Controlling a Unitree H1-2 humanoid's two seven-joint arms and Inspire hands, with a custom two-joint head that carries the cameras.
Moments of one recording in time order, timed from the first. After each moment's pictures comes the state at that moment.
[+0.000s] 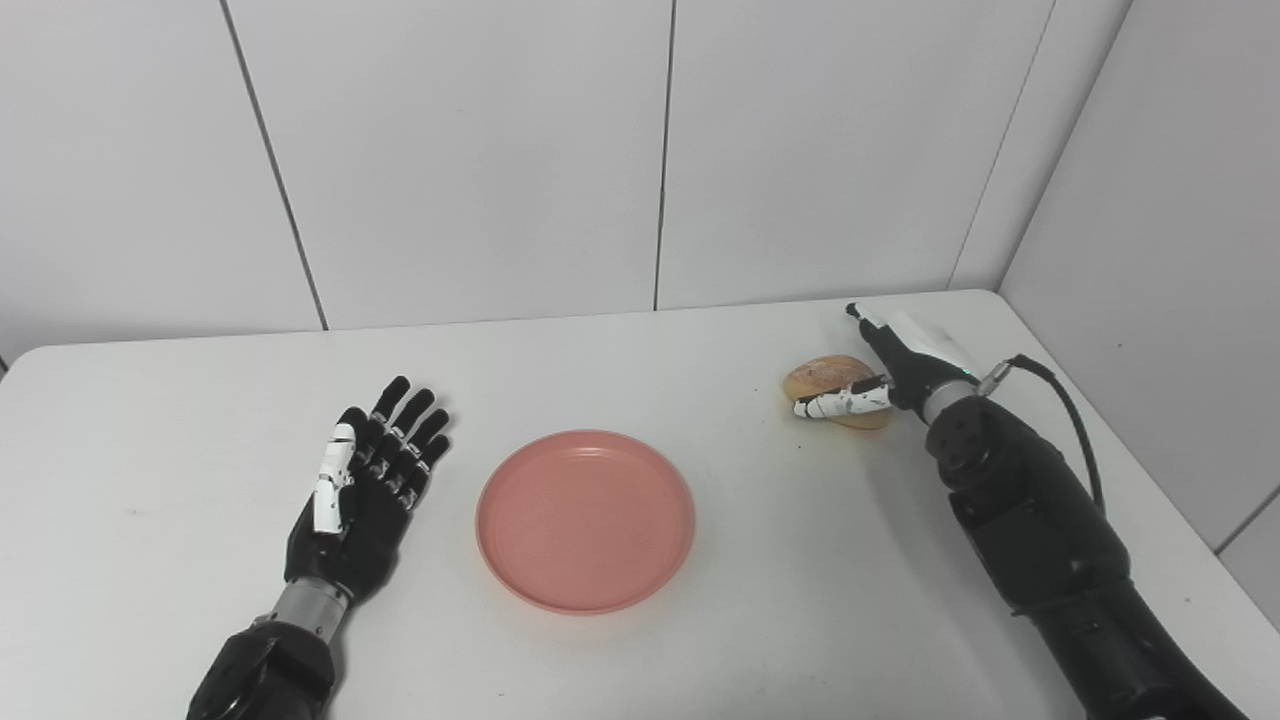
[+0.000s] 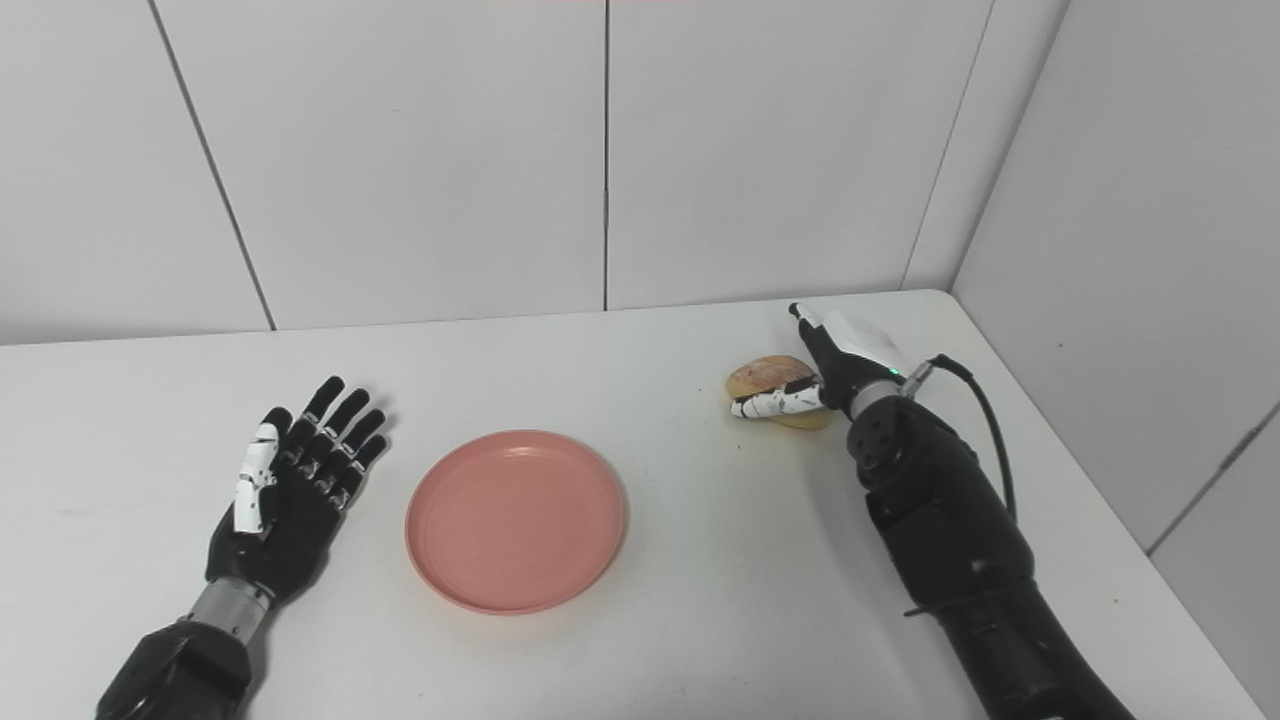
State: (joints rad) left arm -0.43 0.10 0.14 0.38 -0.49 0.13 -0.39; right arm -0.62 -0.44 0.11 0.31 -0.65 0.47 0.27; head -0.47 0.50
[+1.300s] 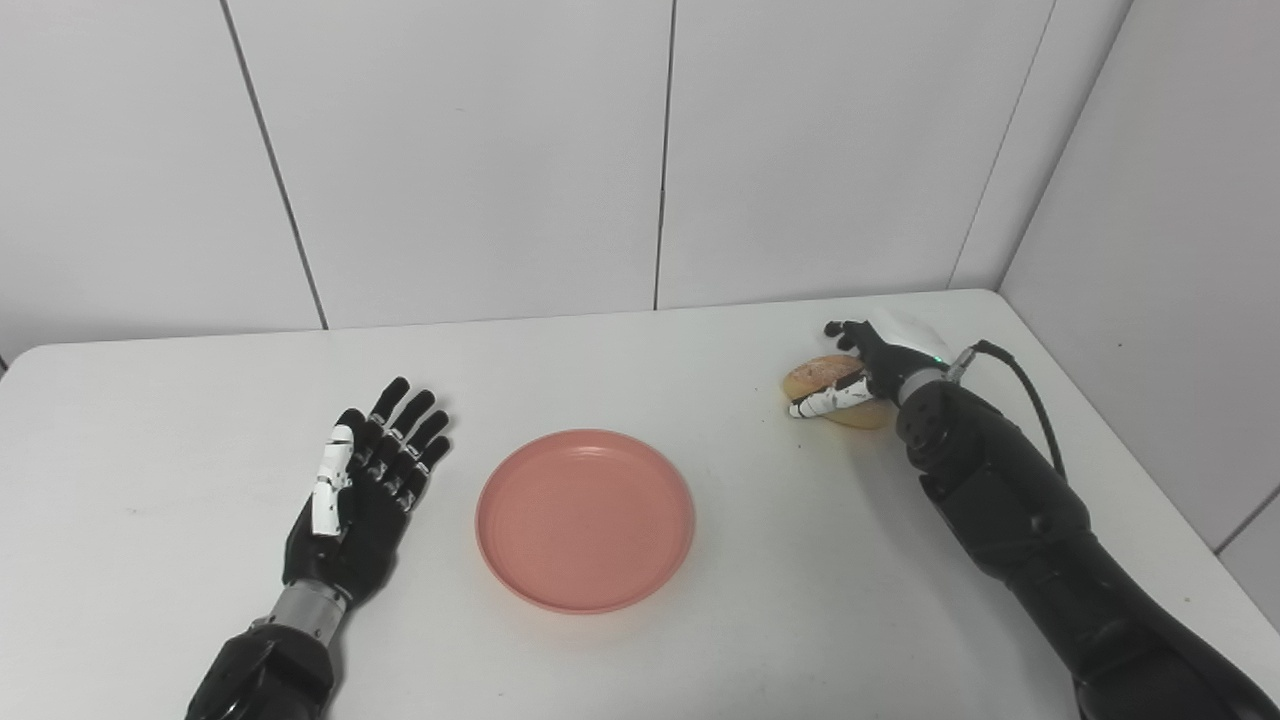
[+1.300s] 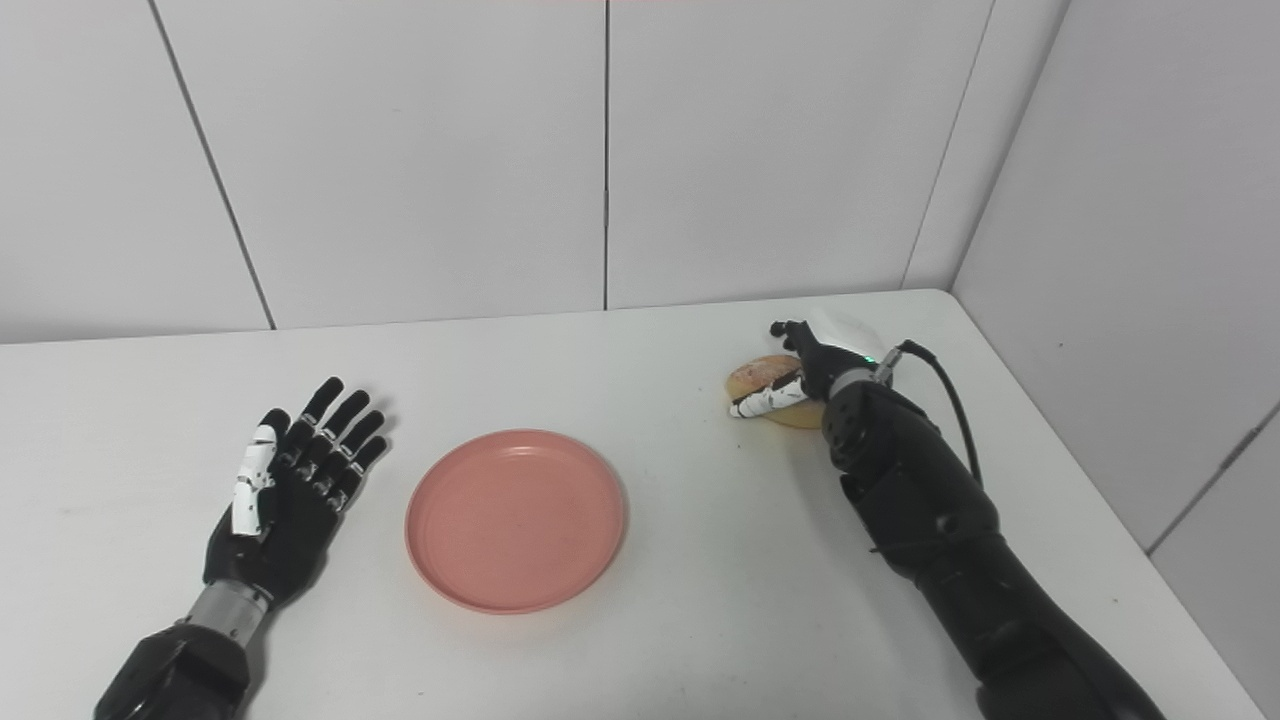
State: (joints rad) left arm -0.43 0.10 0.14 0.36 -0.49 0.14 -0.38; right arm -0.73 -0.46 0.24 0.51 -0.61 0.45 0.17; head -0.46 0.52
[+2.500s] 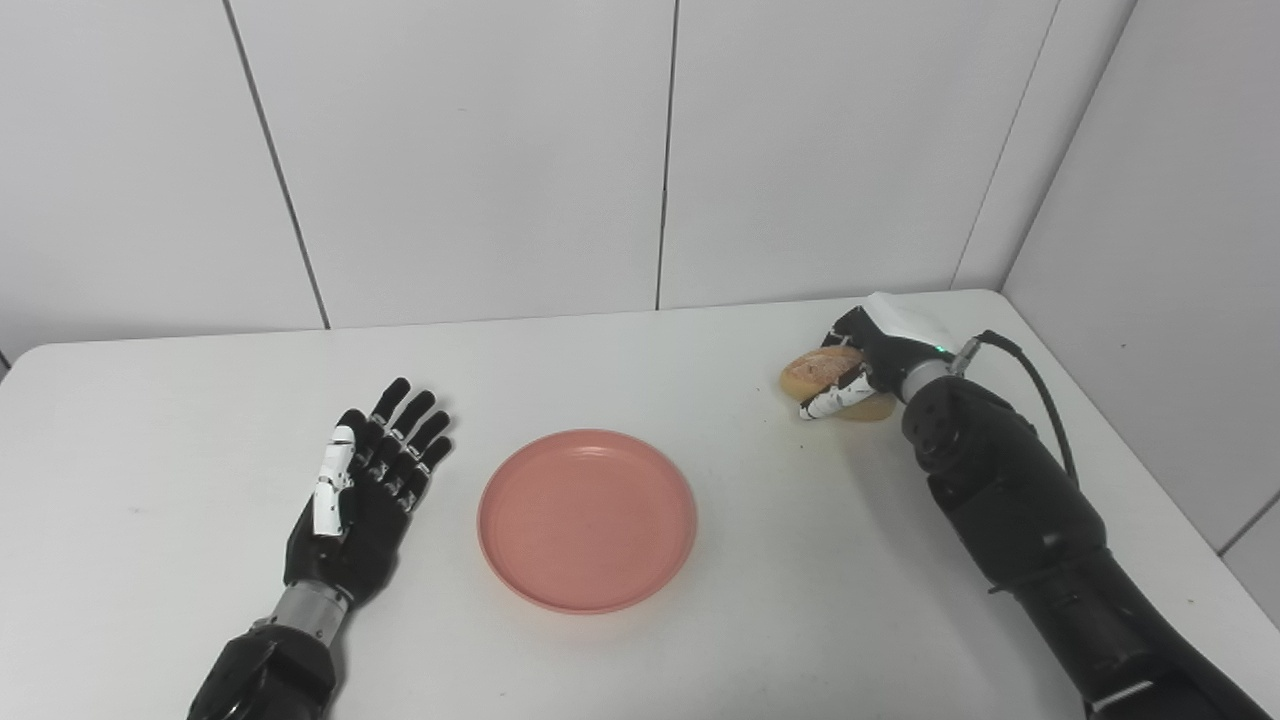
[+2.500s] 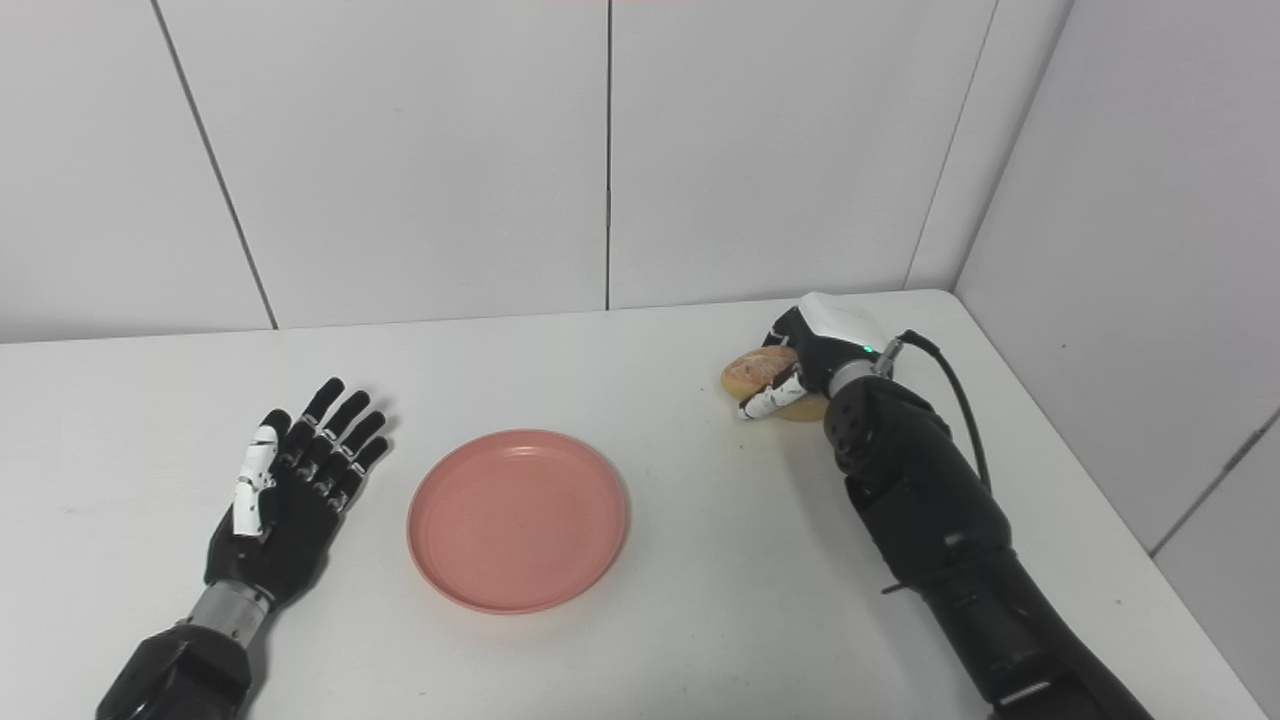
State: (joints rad) left arm -0.42 0.09 0.13 0.36 -0.48 0.14 -0.37; right arm -0.66 -0.44 0.16 0.25 -0.74 0.47 0.30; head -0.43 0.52
